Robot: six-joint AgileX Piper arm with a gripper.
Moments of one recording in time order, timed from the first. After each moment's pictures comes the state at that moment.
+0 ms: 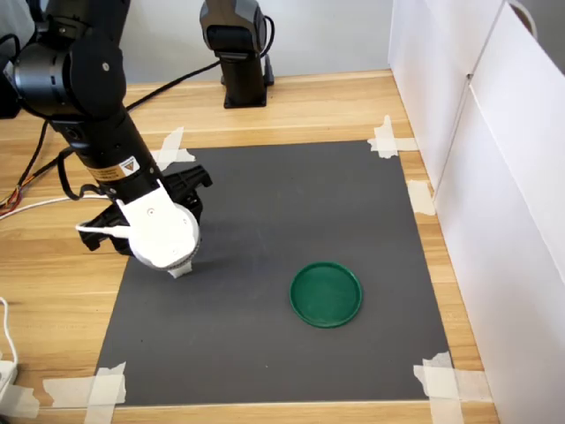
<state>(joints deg) -10.1 108.9 -83.9 6.2 59.8 -48.7</state>
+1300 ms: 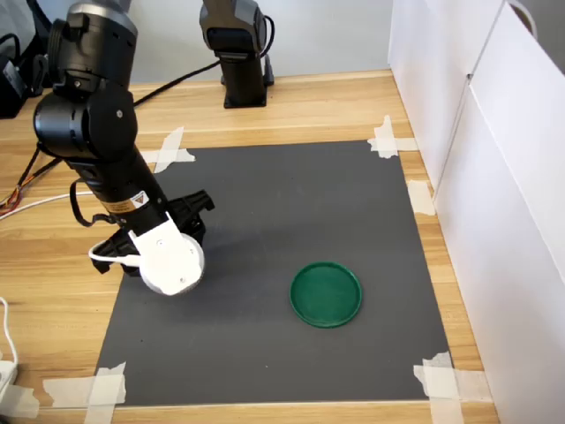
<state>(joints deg) -10.0 113.8 -83.1 5.3 55.5 -49.1</state>
